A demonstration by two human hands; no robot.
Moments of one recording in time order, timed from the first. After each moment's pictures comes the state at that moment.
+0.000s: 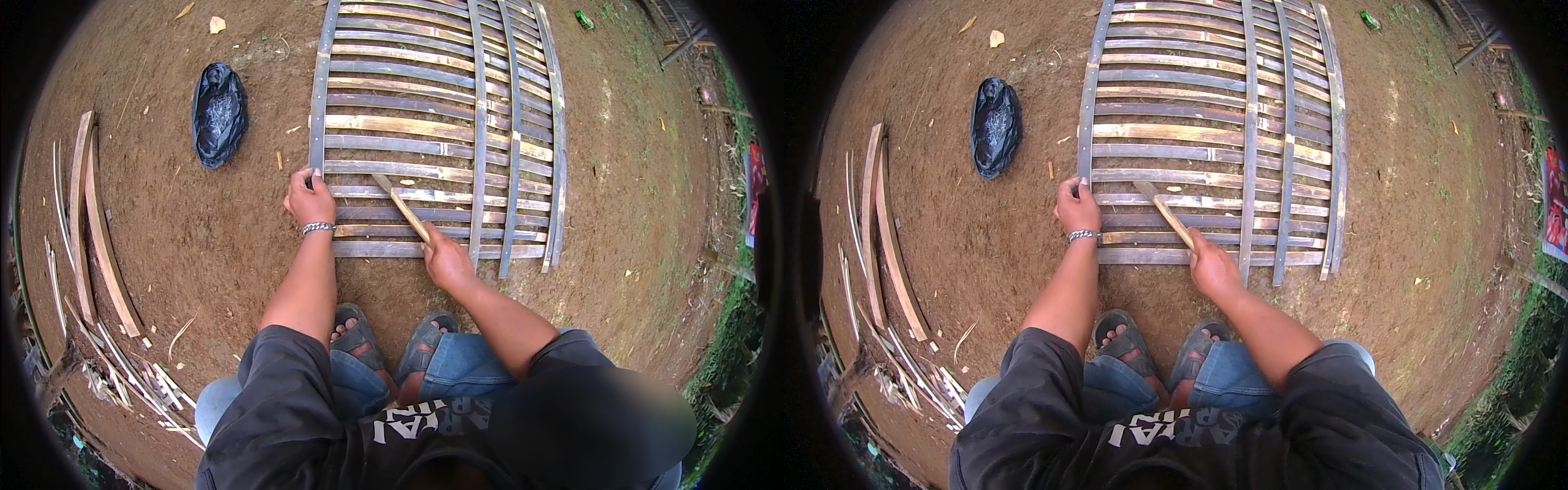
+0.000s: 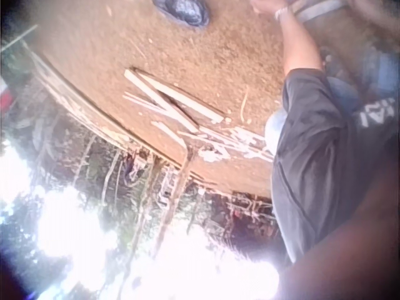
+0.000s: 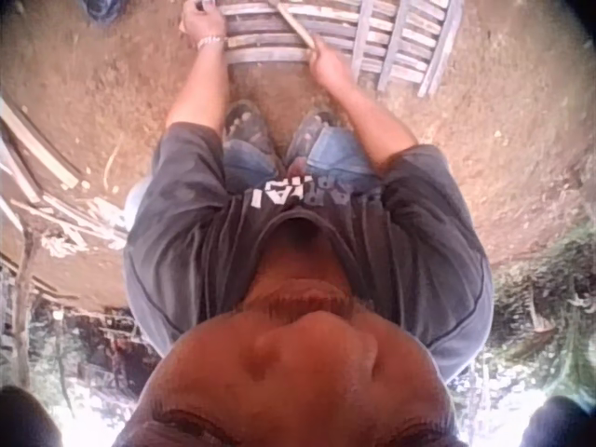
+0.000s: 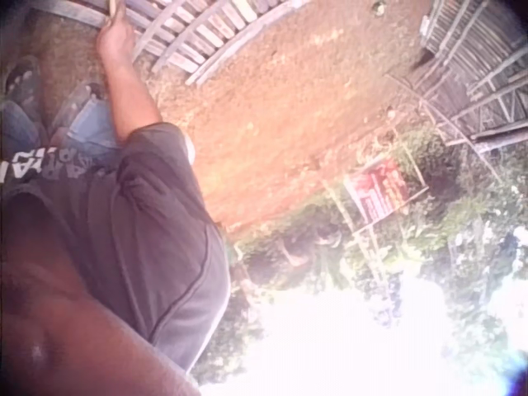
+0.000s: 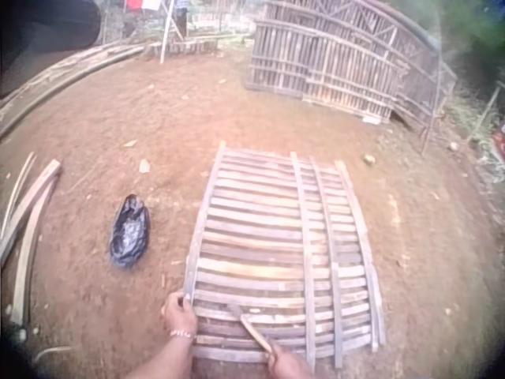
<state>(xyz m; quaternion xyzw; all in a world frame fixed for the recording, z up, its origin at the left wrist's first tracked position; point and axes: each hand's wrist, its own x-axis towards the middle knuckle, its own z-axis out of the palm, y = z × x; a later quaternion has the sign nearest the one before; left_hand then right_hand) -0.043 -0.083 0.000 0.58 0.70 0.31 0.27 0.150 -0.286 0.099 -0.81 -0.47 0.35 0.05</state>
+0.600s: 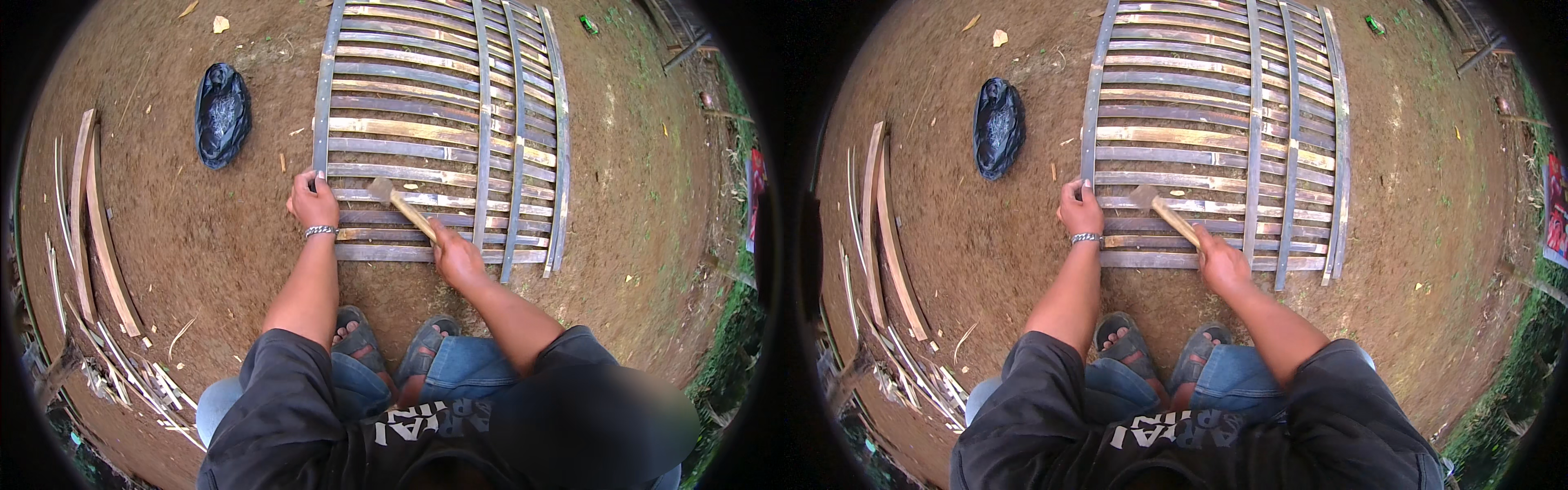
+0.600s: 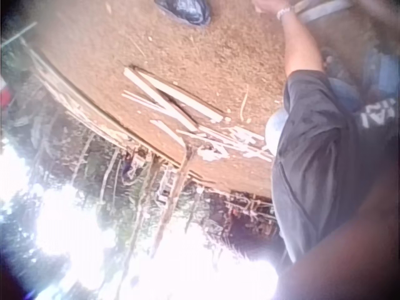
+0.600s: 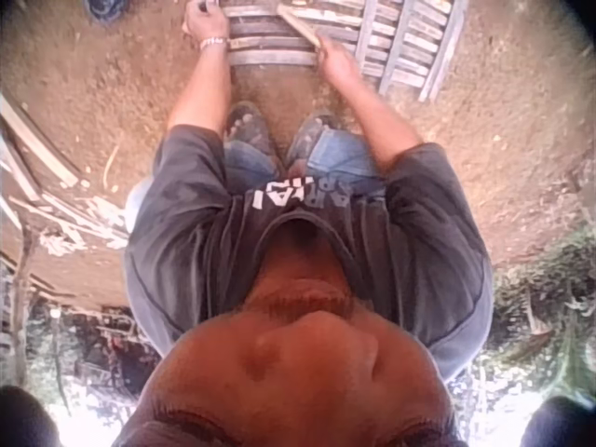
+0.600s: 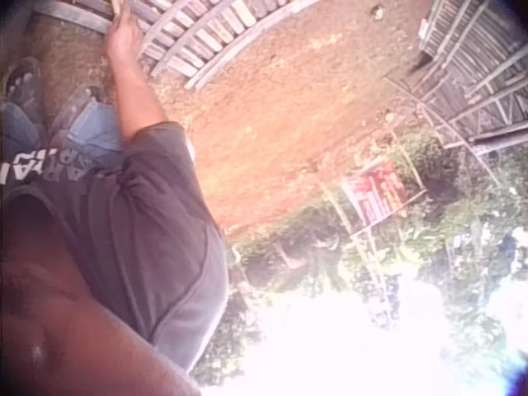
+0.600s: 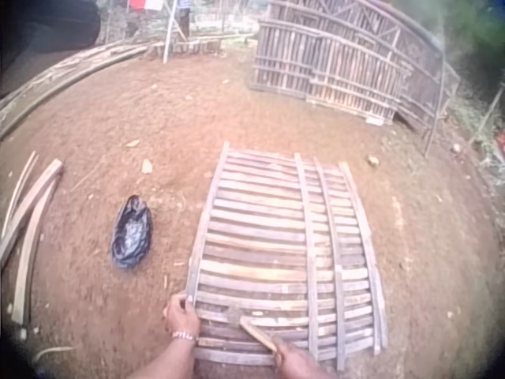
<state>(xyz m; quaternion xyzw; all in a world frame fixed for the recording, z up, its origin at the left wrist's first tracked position) -0.045 -0.083 -0.005 0.58 0.70 0.33 0.27 0.166 -0.279 0.094 -0.81 -0.50 0.31 0.03</state>
